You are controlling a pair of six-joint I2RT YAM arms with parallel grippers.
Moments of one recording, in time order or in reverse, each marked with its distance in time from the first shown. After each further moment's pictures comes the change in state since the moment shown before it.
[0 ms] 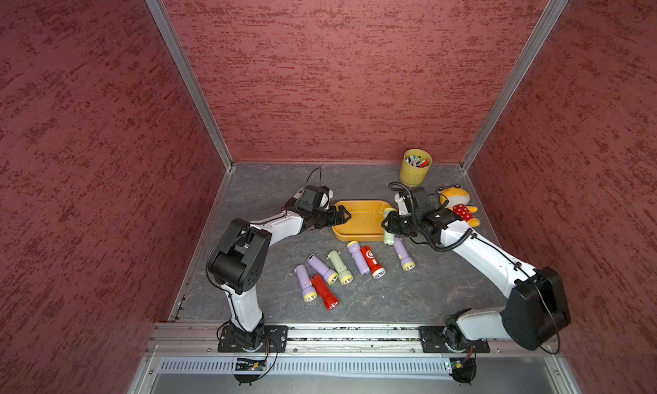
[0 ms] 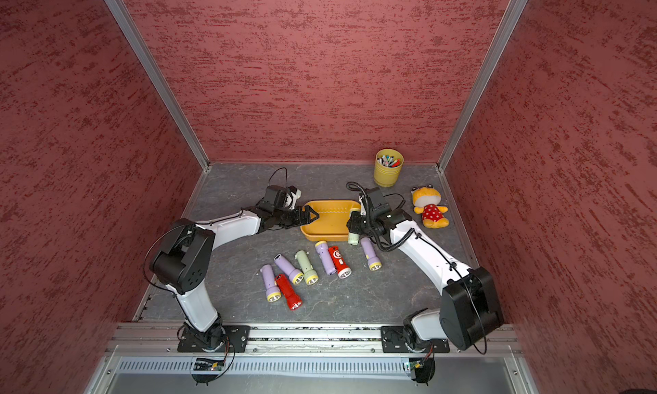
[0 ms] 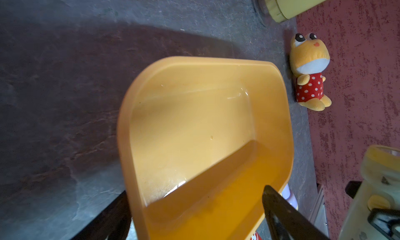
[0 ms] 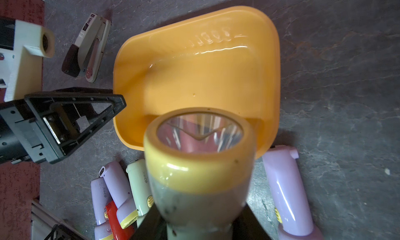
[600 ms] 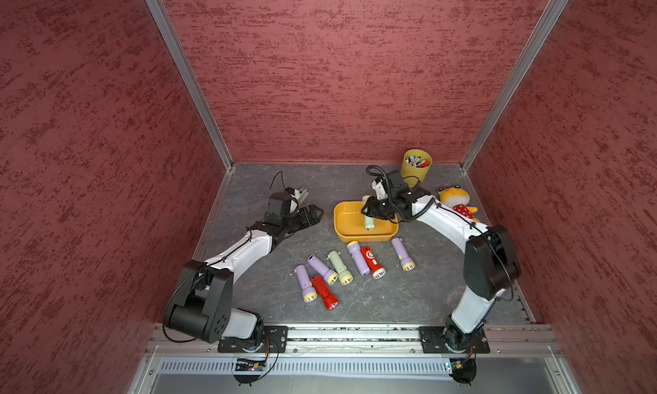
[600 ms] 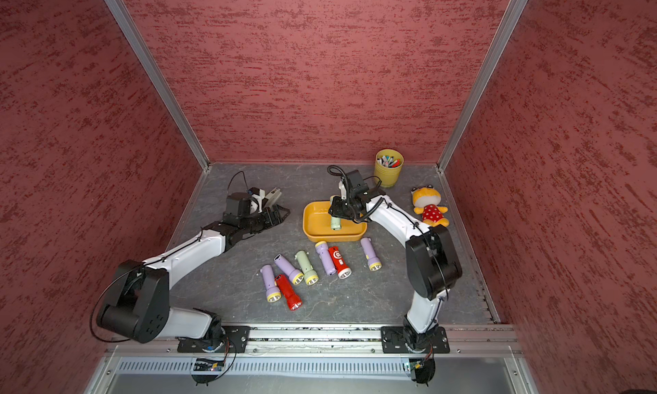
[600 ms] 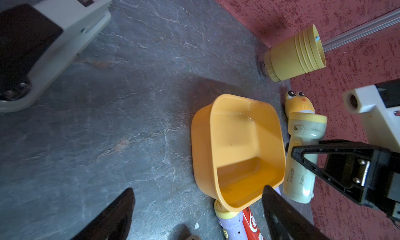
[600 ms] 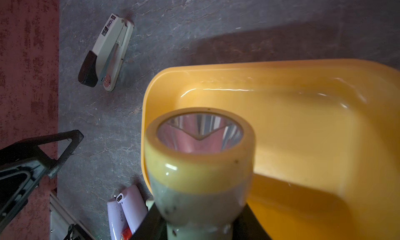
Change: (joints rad) left arm 0.189 -0.406 -0.294 0.021 -0.101 -0.062; right arm 0.042 0.417 0.357 0.033 -0.126 -0.041
